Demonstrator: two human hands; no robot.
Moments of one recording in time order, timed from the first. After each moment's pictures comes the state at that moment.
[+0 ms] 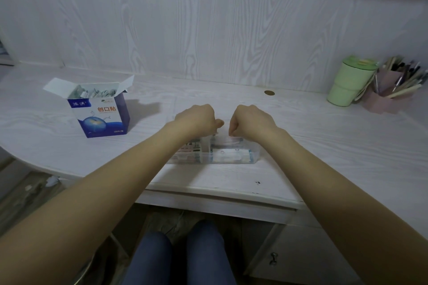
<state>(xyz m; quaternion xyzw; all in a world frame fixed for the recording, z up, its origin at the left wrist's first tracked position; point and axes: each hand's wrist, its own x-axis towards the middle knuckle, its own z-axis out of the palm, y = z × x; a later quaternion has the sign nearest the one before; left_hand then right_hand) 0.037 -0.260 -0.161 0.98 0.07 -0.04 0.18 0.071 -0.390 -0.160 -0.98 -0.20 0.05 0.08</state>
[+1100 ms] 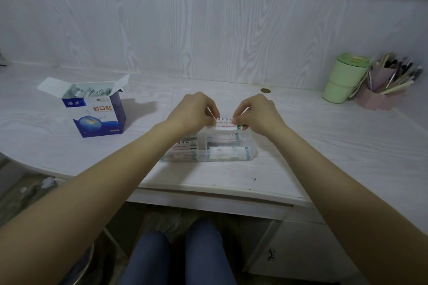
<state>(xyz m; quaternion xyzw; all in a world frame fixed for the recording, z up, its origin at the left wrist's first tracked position) 0.027 -0.252 -0.155 0.95 -0.02 0.06 0.31 0.064 -0.415 -0.152 -0.92 -0.13 0.01 0.36</state>
